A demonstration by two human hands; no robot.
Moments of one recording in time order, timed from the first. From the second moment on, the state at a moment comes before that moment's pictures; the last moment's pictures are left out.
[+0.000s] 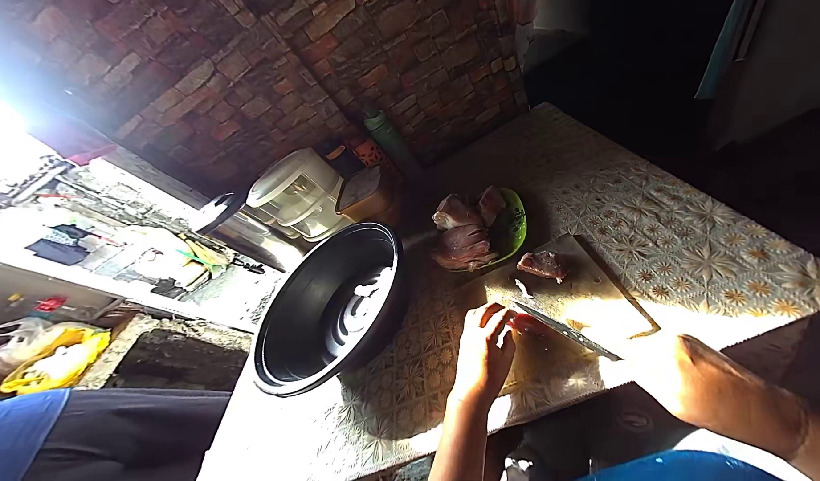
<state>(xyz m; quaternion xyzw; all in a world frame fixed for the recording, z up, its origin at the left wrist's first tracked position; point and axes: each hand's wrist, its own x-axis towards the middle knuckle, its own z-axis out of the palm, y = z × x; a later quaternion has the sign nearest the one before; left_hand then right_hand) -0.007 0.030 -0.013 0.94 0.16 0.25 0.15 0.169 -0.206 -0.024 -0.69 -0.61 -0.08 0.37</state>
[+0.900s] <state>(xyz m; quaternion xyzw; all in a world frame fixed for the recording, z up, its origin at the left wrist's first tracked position) -0.008 0.029 -0.037 0.92 0.13 0.33 0.18 0.191 -0.184 0.043 -0.69 -0.70 0.13 0.16</state>
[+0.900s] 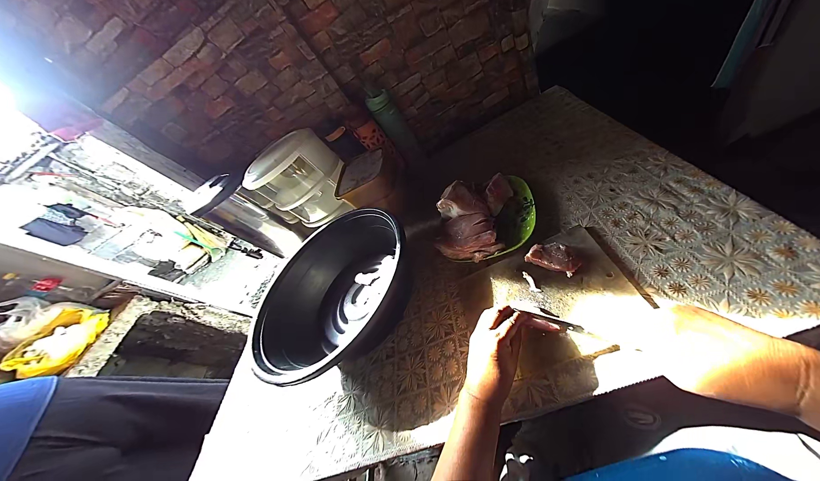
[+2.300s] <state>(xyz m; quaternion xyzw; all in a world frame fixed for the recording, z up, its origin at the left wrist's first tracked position) -0.013 0.022 -0.037 0.92 0.19 0.32 0.12 0.177 -0.112 0.021 -0.65 -0.71 0.24 0.09</state>
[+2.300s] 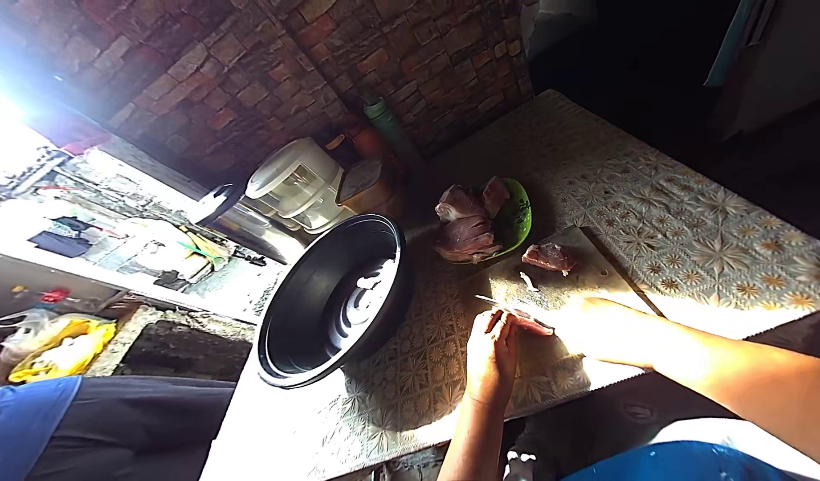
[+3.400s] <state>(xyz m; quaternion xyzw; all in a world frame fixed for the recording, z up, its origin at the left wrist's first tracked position) -0.008 0.023 0.004 0.94 0.19 0.23 0.16 0.194 -0.162 -0.014 -0.73 -0.47 -0.05 0.49</state>
